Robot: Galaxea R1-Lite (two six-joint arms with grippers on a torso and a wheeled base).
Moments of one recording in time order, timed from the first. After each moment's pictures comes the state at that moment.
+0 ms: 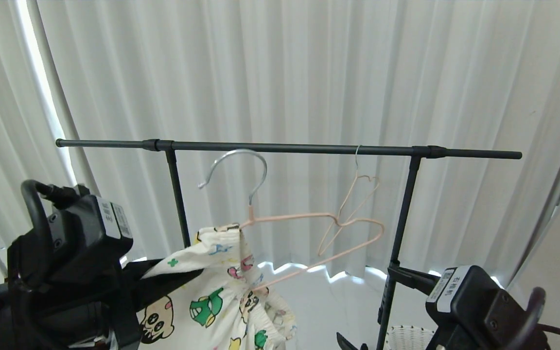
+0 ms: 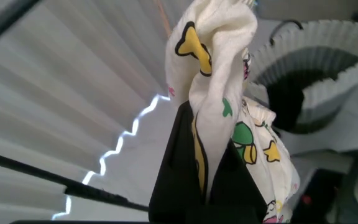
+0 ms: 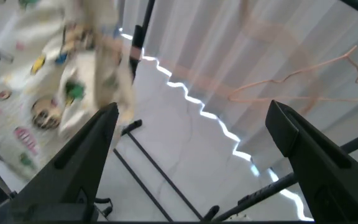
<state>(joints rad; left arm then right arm) -0.57 1.14 -0.58 -0.20 -0.21 0.45 1.28 1.44 -0.45 -0.74 -0.50 -0.01</state>
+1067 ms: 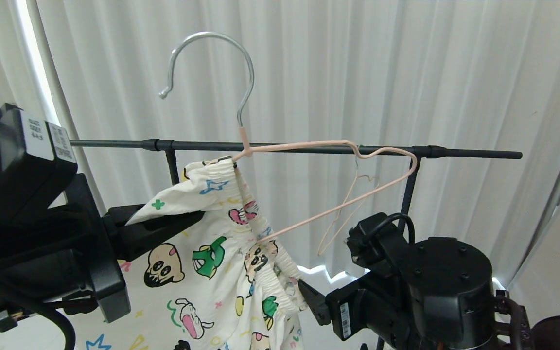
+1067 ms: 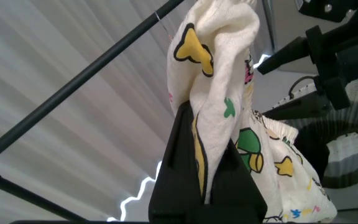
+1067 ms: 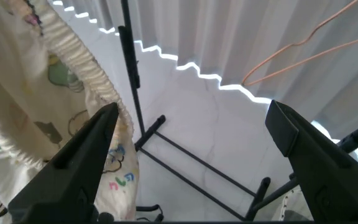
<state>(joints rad) -0.60 1.13 -0.70 -0.26 -0.21 0.45 1.12 1.73 -0.69 -0.67 -0.44 0.28</state>
